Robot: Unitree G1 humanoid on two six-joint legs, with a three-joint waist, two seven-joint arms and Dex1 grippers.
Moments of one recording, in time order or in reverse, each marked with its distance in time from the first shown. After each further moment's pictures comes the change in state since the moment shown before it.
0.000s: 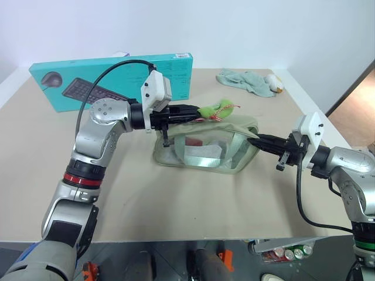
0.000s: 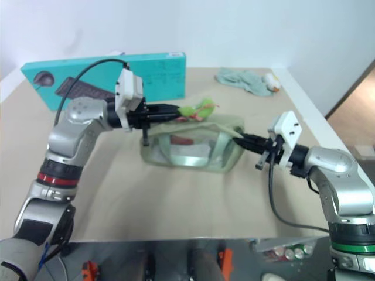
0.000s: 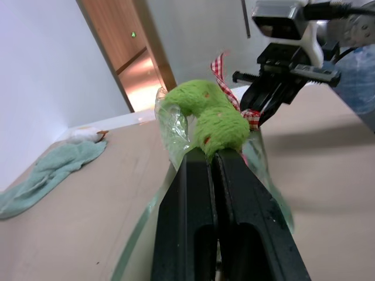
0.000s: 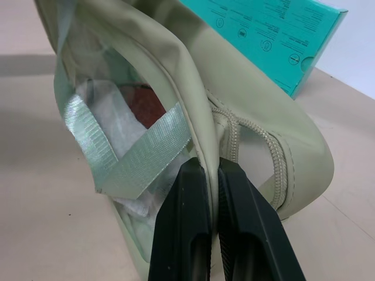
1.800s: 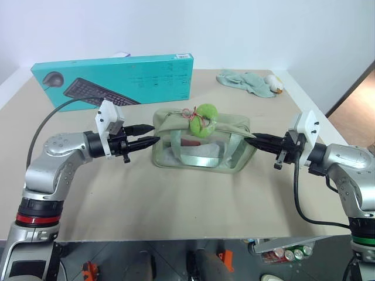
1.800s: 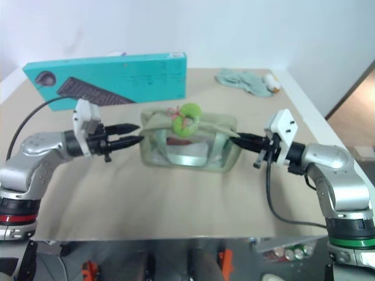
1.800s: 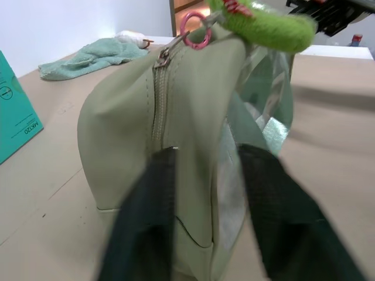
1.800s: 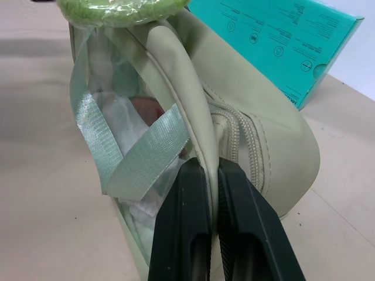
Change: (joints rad) left arm 0.362 0.190 0.172 -0.212 -0.132 0.190 0.125; right arm -0.039 0.001 0.031 0.032 -0.016 -0.012 0.027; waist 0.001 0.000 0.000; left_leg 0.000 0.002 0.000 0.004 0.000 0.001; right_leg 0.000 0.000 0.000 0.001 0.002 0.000
